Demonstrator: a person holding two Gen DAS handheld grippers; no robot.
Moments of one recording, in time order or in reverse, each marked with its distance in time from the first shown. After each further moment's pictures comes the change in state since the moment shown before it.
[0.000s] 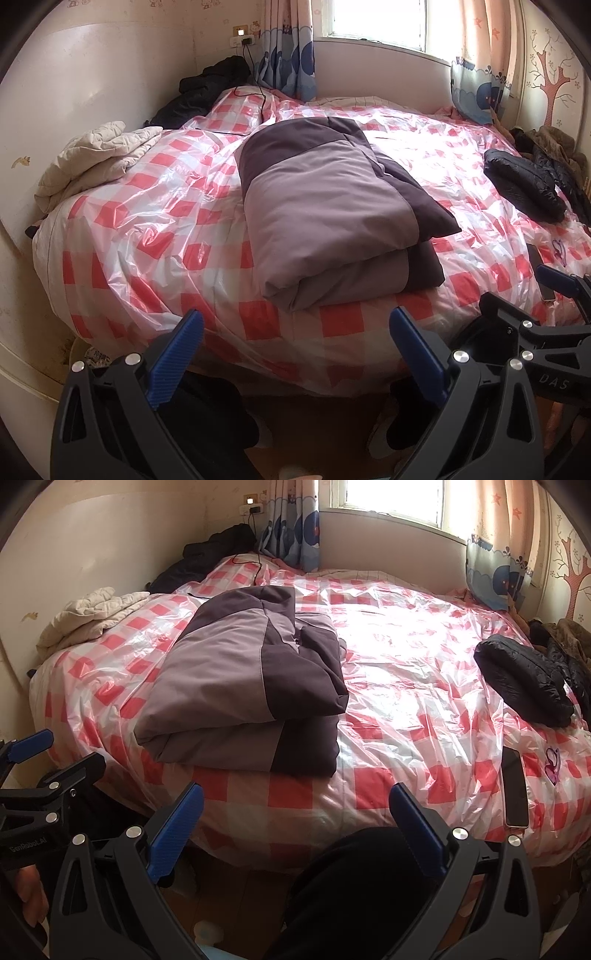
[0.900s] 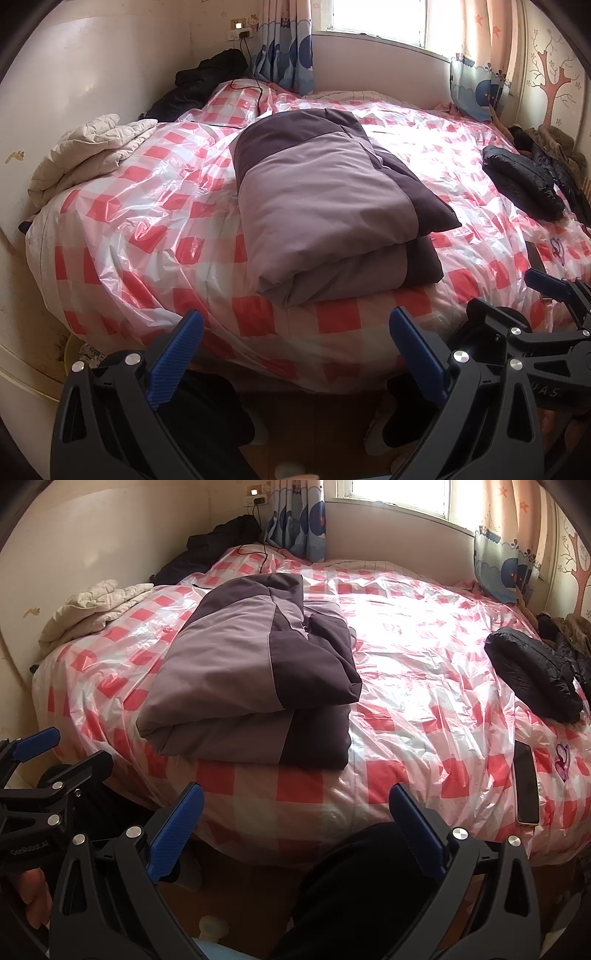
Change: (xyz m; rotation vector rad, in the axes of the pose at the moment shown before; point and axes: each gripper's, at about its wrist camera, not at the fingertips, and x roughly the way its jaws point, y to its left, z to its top) left arm 0.007 -0.005 -0.004 0.003 0.017 -0.013; right arm 0.013 0.005 -0.002 0.003 0.035 0.028
